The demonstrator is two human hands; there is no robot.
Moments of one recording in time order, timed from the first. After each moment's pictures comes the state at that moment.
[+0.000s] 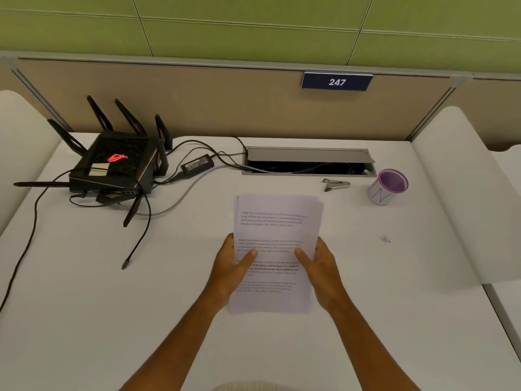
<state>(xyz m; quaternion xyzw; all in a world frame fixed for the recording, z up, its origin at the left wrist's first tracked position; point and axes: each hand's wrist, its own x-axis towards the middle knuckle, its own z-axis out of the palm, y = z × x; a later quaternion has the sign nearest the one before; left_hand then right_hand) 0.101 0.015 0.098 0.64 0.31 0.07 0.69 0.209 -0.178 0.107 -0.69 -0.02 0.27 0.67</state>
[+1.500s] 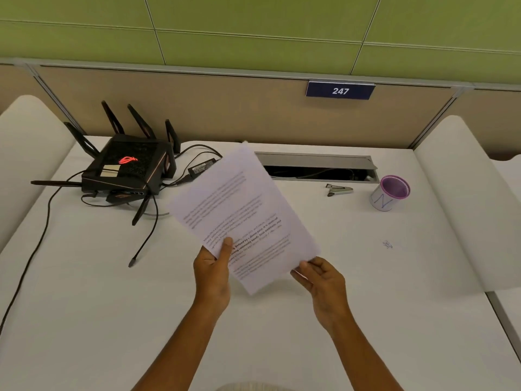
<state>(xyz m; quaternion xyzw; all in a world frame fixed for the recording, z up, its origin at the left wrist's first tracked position) 0.081 0.009 0.131 0.44 0.39 0.27 0.77 0.181 -0.194 0.102 -0.57 0.09 0.27 0.77</state>
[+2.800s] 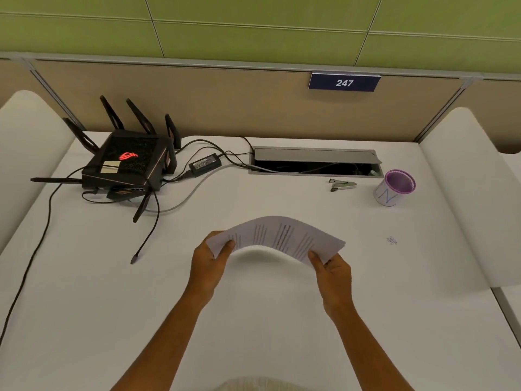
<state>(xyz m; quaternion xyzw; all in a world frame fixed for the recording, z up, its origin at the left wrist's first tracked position) 0.075 0.051 0.096 0.66 0.35 0.18 0.64 0.202 -0.193 0.073 -0.76 0.06 0.16 0.63</state>
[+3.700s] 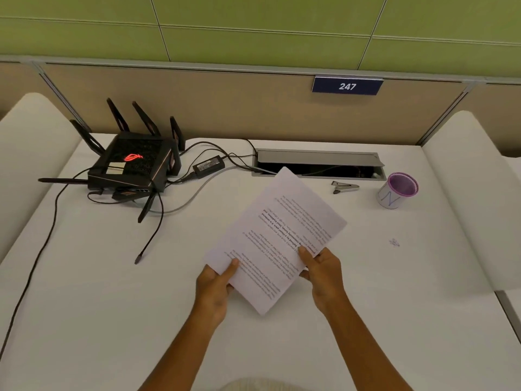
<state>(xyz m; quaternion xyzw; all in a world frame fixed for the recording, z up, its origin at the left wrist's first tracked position) 0.054 0.020 0.085 0.38 0.44 0.14 0.80 0.193 -0.164 0.114 -0.66 0.08 0.27 0.69</state>
